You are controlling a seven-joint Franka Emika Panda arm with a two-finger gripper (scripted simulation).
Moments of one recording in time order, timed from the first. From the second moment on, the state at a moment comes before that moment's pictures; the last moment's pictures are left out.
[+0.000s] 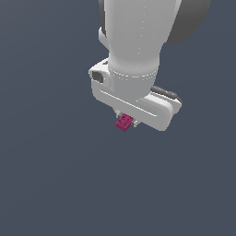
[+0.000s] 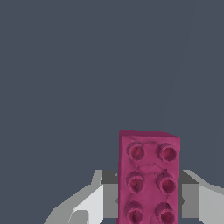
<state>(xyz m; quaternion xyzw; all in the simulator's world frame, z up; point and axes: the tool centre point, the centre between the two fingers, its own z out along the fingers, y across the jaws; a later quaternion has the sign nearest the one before) 0.096 0.026 0.341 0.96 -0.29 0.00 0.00</state>
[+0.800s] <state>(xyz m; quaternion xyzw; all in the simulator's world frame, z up) 0.122 0.033 0.390 0.96 -0.29 0.00 0.00</state>
